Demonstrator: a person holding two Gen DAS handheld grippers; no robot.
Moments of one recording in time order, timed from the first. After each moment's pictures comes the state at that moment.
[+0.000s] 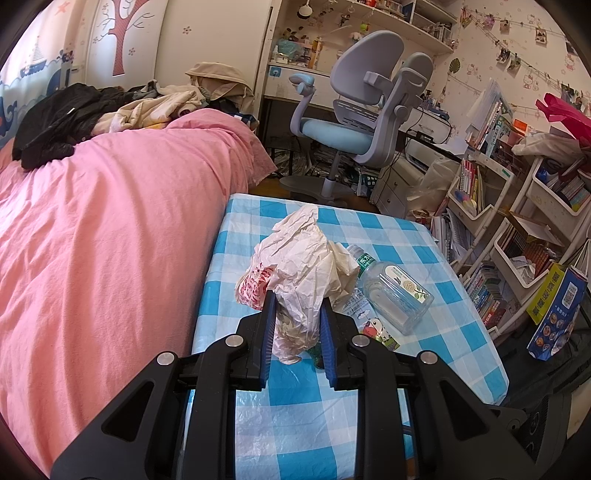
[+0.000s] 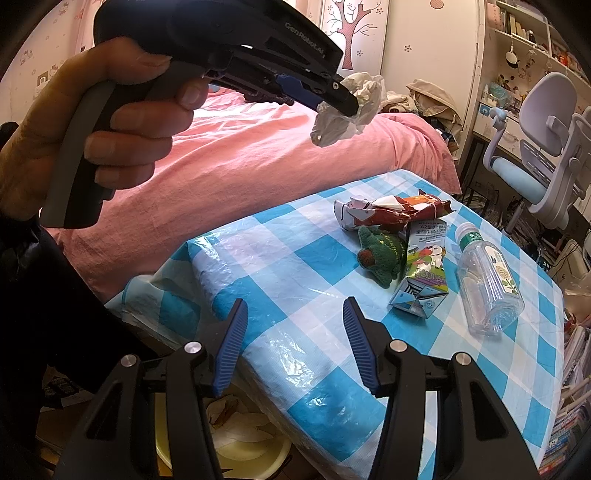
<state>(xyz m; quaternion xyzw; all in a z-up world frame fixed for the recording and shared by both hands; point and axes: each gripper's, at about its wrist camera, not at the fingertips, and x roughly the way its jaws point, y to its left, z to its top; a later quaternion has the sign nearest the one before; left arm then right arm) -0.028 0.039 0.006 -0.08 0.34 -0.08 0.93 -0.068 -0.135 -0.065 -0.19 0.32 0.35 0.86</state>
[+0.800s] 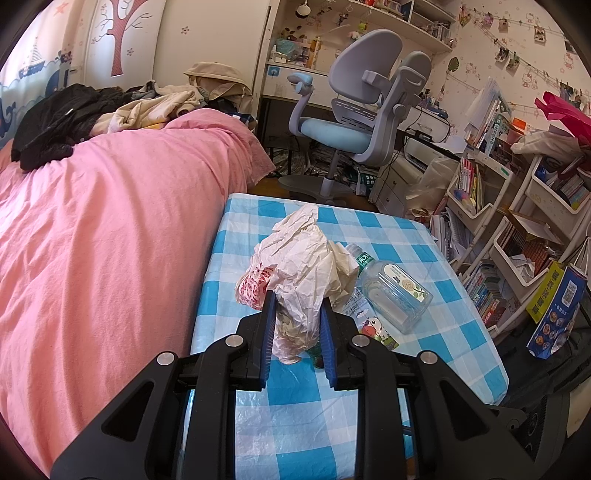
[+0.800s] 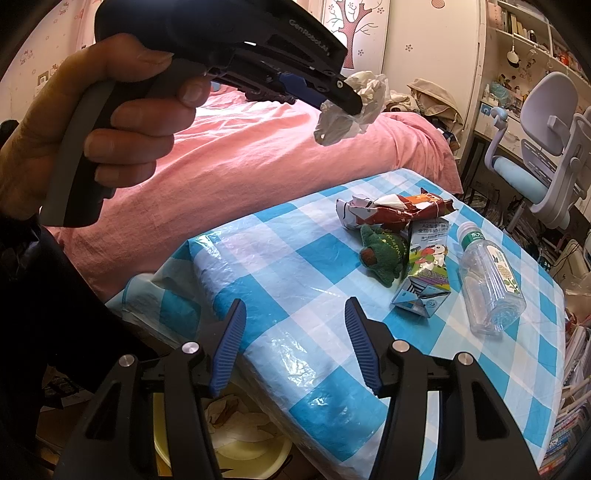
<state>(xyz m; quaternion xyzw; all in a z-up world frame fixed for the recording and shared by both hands) -0.028 0.037 0.006 -0.08 0.34 -0.08 0.93 -0.068 -0.134 -0.066 -0.19 0.32 0.35 0.86</state>
